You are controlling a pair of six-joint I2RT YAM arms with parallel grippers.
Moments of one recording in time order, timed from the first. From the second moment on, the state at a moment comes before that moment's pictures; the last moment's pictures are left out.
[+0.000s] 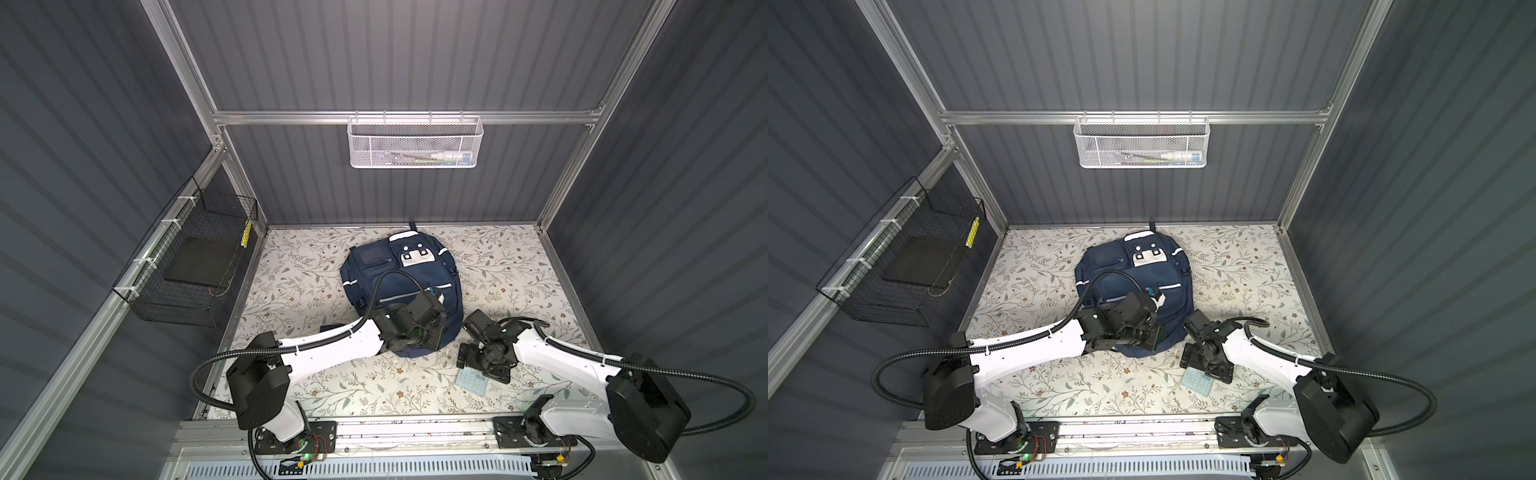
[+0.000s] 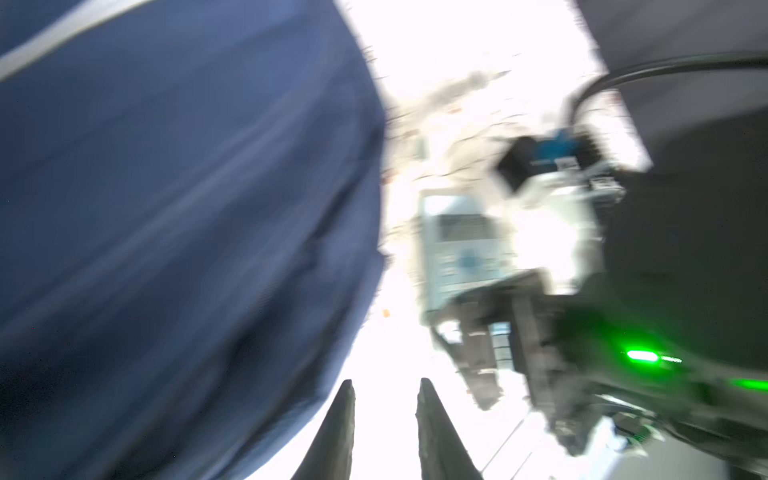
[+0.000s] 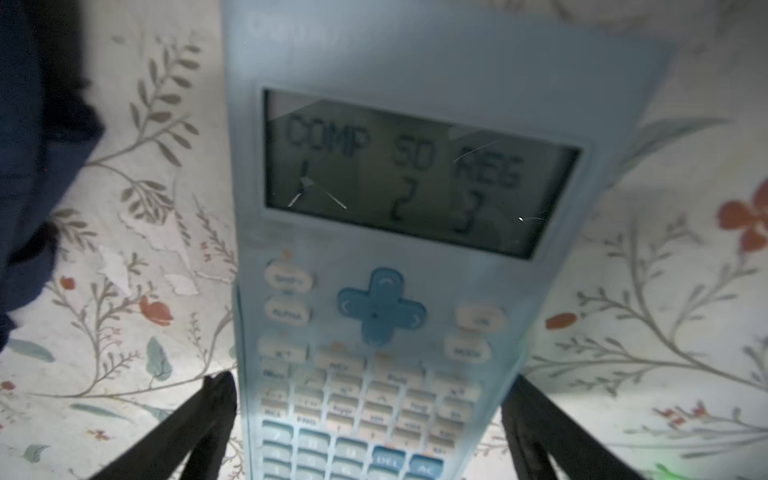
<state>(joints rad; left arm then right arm) -1.06 1.57 1.16 -0.49 -0.01 -0.57 0.65 1.30 0.63 -0.82 -0.01 0.95</state>
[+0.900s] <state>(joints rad) -0.99 1.82 1.45 -0.72 -0.43 0.00 0.58 1.22 0.70 -0.91 0.05 0.82</state>
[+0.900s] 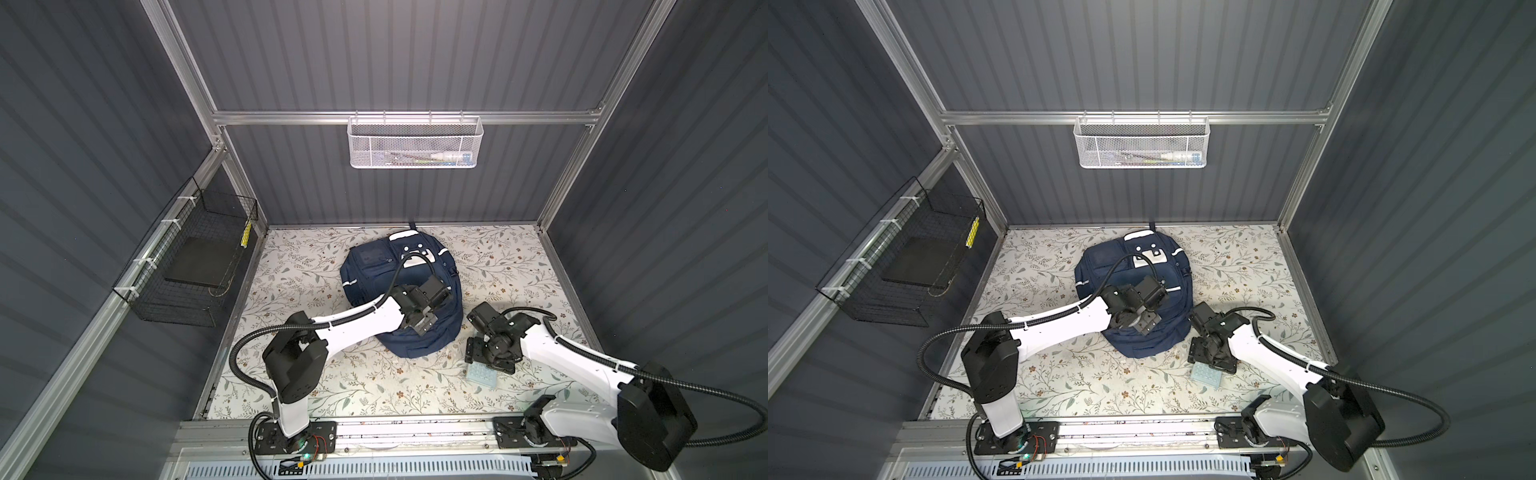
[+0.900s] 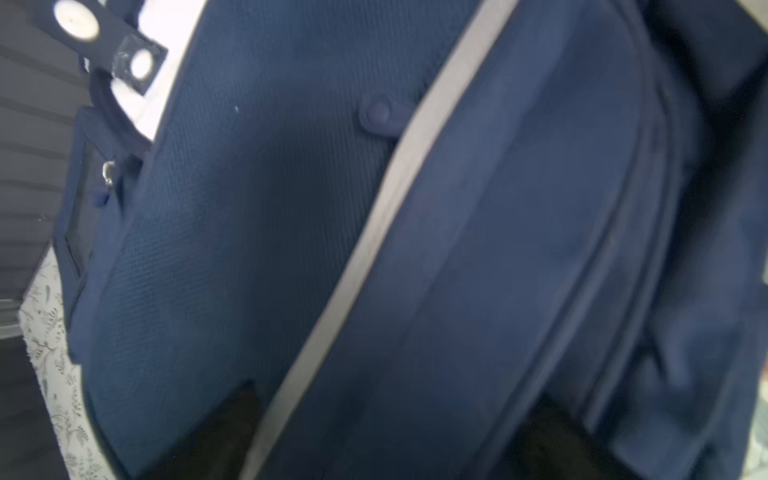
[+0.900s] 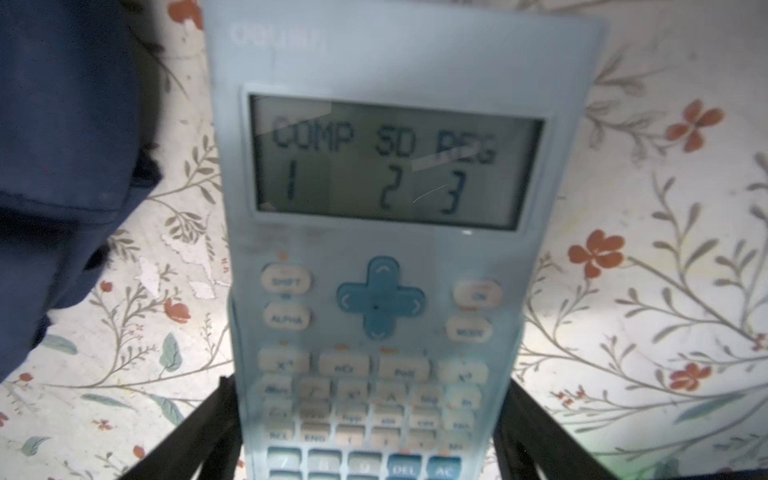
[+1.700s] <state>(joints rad) -0.80 1.87 1.72 -0.62 0.20 -0.47 0.47 1.61 1.43 -1.01 -0.08 0.64</state>
